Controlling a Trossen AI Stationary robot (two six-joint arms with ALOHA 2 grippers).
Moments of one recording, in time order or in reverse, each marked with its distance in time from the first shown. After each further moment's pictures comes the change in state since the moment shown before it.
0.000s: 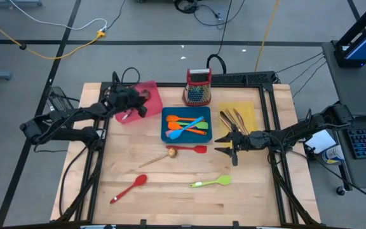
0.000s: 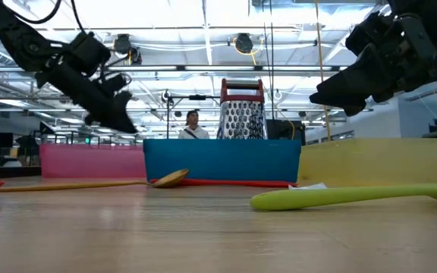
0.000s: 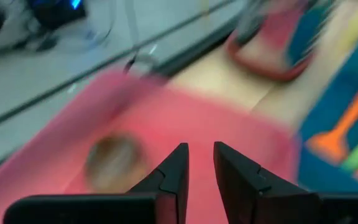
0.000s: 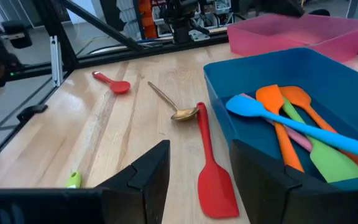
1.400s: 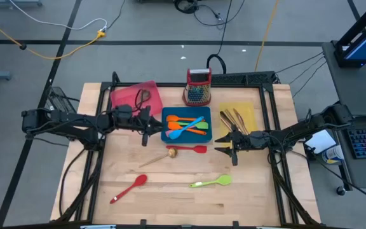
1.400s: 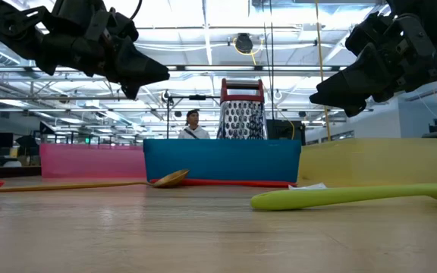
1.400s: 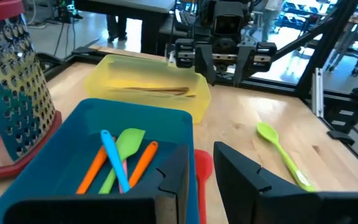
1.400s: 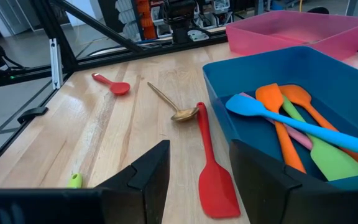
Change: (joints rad) left arm -0.505 0.000 0.001 0.334 0.264 -0.073; right arm 0.000 0.000 0.000 0.001 0.003 0.015
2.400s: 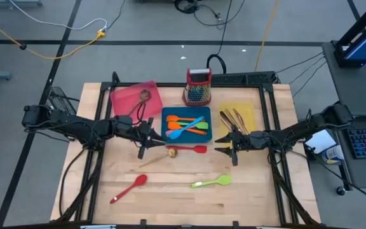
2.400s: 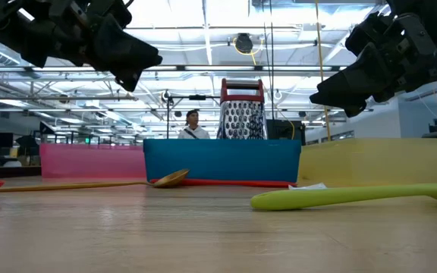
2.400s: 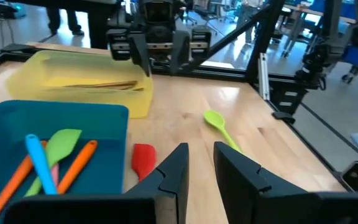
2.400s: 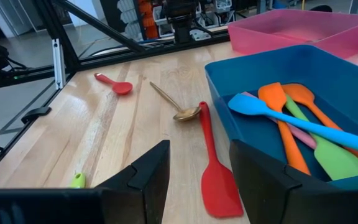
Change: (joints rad) left arm -0.205 0.001 0.000 -0.001 -0.032 -0.009; right arm 0.001 0.000 0.000 -0.001 -0.010 0.007
